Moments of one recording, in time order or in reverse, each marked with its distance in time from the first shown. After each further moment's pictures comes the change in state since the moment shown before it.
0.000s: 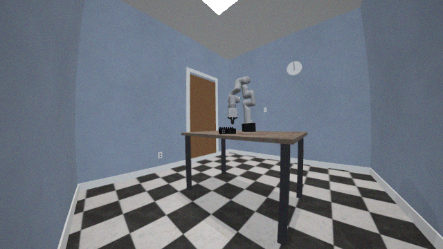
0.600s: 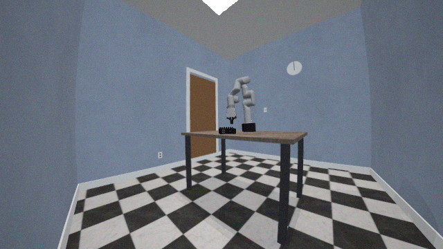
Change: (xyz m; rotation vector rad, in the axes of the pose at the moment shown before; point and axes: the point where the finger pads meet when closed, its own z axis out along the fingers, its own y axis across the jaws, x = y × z) arm 0.007 -0.008 0.001 -0.028 -0.016 0.488
